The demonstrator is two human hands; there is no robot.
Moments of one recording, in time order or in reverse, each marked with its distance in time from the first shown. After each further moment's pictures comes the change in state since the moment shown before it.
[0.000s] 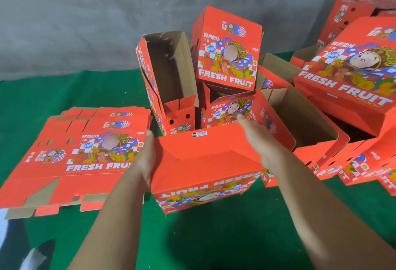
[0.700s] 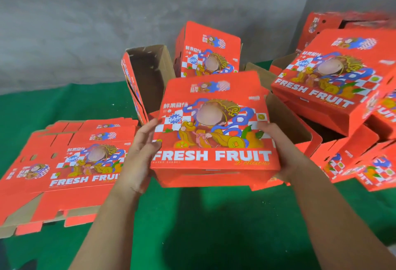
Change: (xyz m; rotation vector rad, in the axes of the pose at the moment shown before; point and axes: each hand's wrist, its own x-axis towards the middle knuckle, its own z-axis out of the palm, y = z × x) left_hand -0.035 -0.003 0.020 0.009 -0.359 0.477; right_hand -0.039 0.037 -0.085 0.814 -0.386 0.113
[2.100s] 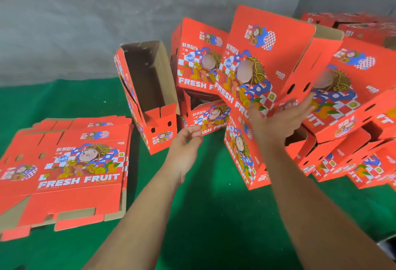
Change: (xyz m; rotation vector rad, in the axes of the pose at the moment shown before) left_hand 0.028 -0.034 0.086 0.271 0.012 -0.181; right_hand 0.058 -0.011 0.028 -0.564 1.049 -0.862
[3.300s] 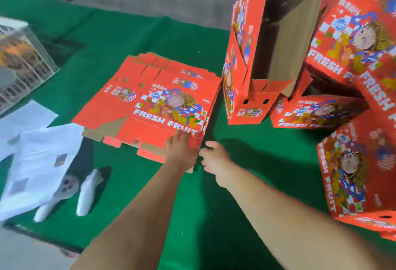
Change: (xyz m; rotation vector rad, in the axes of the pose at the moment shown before) left_hand -0.002 -0.151 -0.218 0.923 0.322 -0.382; right_hand -0.294 -0.010 0.162 -0.188 -1.434 0.615
